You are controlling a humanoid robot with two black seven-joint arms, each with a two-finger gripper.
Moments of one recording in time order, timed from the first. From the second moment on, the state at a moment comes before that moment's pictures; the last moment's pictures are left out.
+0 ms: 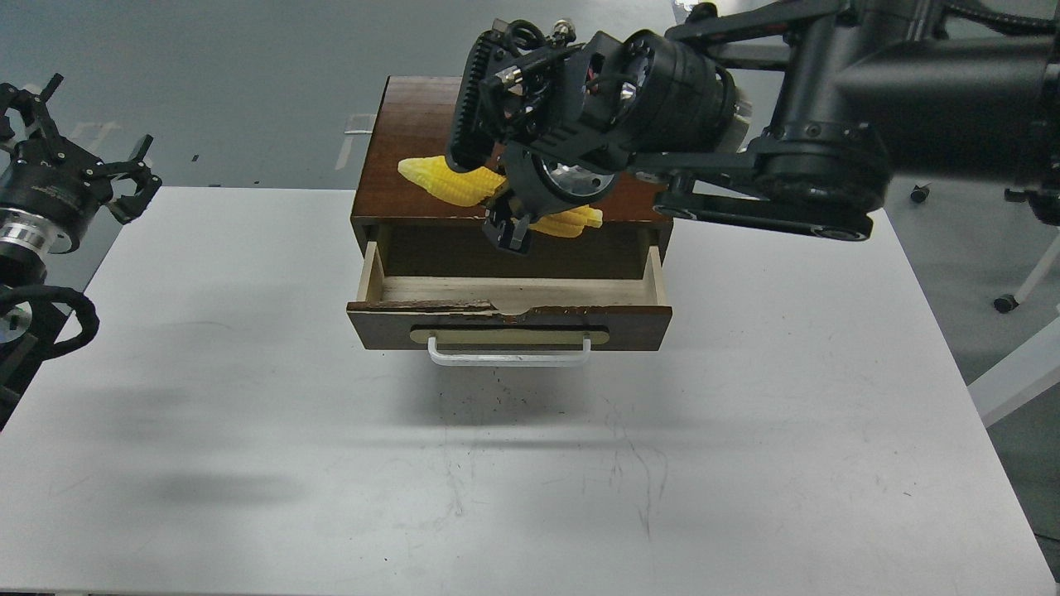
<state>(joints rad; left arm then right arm) -0.73 0.61 -0.73 -0.57 -0.28 -0.49 -0.29 1.86 -0.09 -0.36 1.21 -1.68 0.49 0.11</state>
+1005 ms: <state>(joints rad) -0.73 0.64 -0.75 -0.55 -0.28 -0.49 -0.30 1.74 -0.14 -0.30 1.19 -1.58 0.36 0.09</state>
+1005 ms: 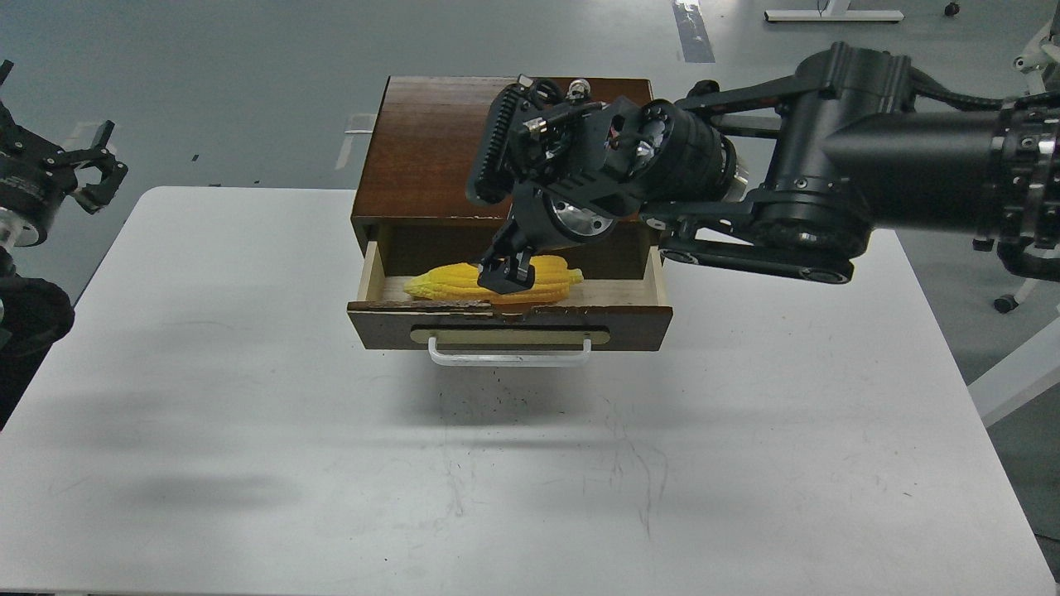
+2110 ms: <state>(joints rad) -1.01 0.59 -0.75 -0.88 0.45 -0.49 -0.30 1.30 -0.78 0.25 0.81 0.05 0.48 0.10</state>
